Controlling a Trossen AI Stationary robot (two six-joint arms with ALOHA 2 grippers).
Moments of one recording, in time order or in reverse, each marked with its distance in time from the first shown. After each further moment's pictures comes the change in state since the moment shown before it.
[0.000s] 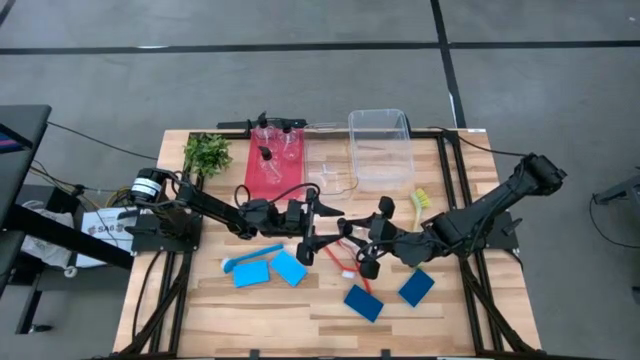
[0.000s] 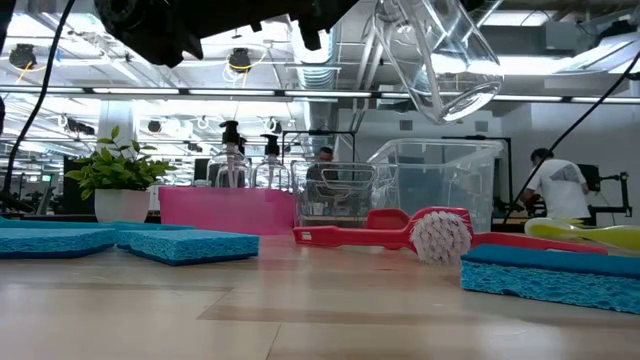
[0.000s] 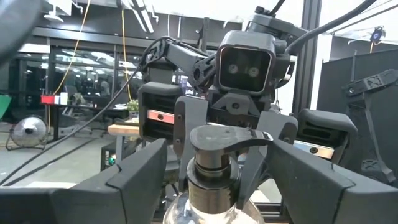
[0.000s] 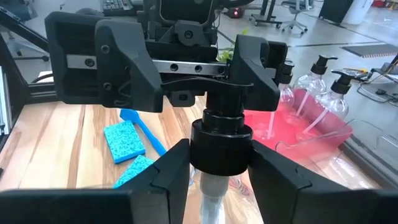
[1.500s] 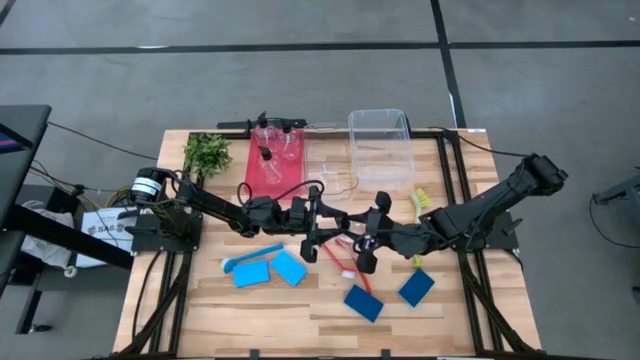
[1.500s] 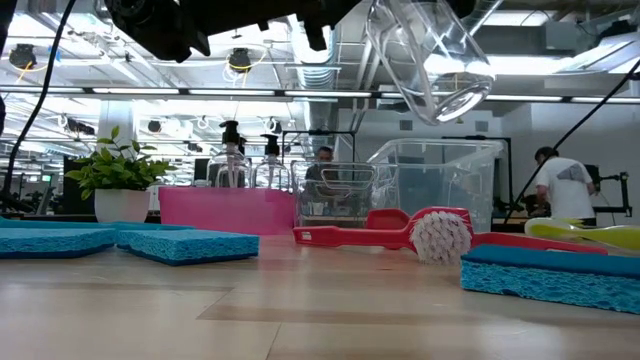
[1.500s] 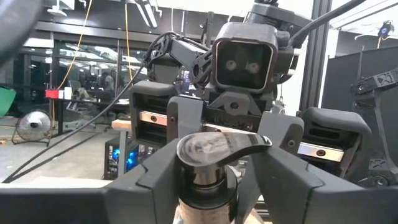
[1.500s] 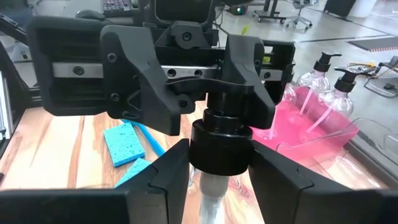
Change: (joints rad) left arm 0.021 0.000 0.037 -0.061 -0.002 -0.008; right arm -0.031 0.001 0.000 0.013 -0.072 -0.004
